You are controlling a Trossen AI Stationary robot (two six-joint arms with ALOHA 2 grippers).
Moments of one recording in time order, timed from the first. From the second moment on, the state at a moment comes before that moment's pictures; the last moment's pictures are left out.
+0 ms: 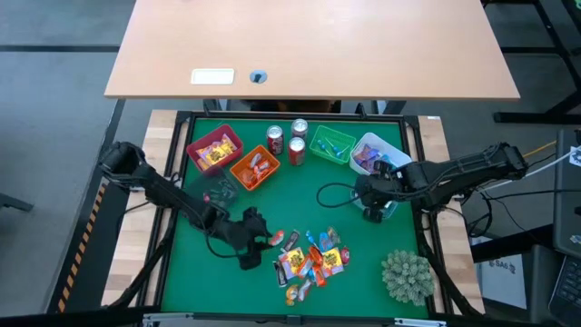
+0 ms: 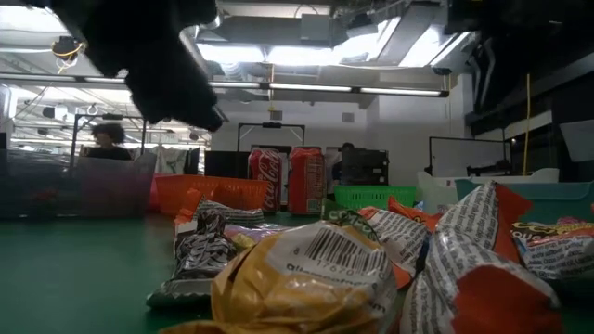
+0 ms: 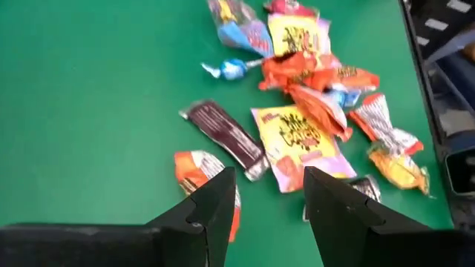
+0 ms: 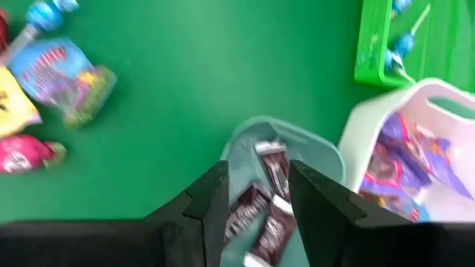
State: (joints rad) left arm -0.48 1.56 0.80 0.01 -0.33 -0.63; right arm 0.24 1.22 1.03 -1.10 0.27 0.41
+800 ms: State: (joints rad) left arm -0.50 1.81 0.80 0.06 -0.41 -0.68; right arm 0.24 1.22 1.03 -0.63 0.14 0.38
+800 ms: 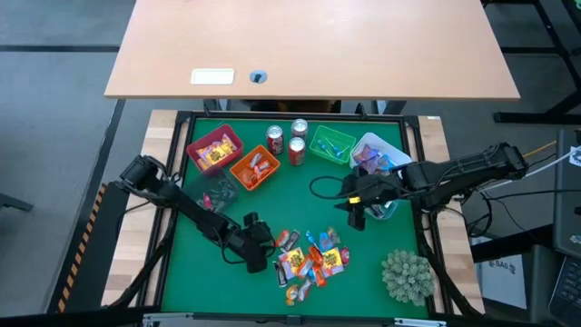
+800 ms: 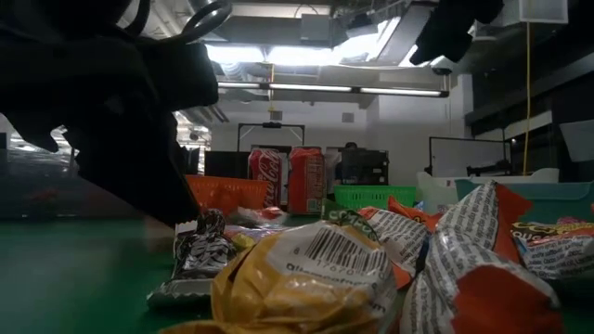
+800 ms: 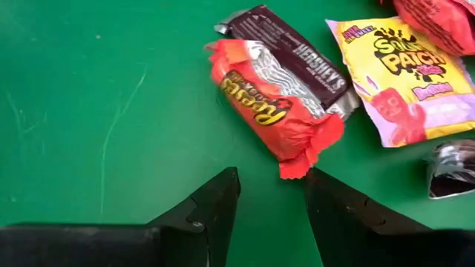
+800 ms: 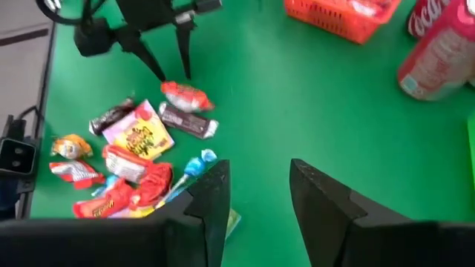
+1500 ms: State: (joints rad) left arm -0.46 1.82 0.80 0.16 -0.41 -0.68; right arm 0.24 1.22 1.03 -0.59 0.14 0.36
